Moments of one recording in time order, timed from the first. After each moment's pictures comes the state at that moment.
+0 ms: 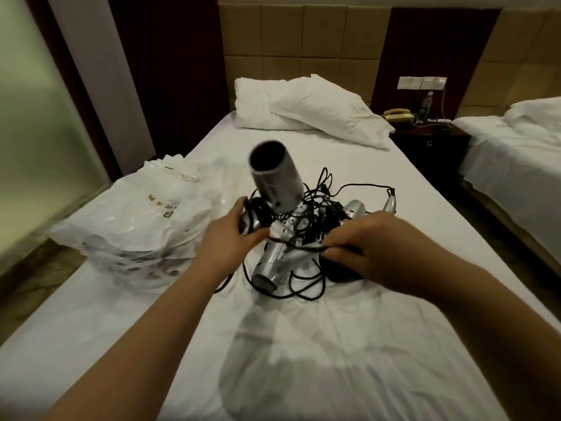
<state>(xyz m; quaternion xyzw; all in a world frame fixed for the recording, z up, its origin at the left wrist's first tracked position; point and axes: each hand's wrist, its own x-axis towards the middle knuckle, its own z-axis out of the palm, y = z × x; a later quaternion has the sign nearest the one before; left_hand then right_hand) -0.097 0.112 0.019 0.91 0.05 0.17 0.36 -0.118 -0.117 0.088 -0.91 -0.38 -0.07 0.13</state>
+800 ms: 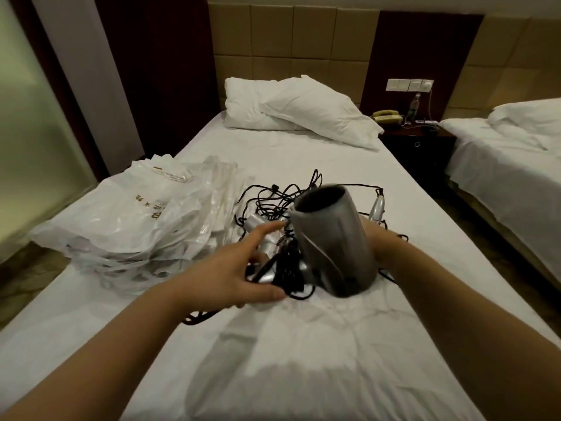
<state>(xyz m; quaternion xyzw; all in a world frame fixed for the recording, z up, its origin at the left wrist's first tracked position) -0.145 0.104 0.043 0.87 -0.20 -0.07 0.45 -0.045 -0.122 0.043 -0.87 -0.17 0.12 0.45</state>
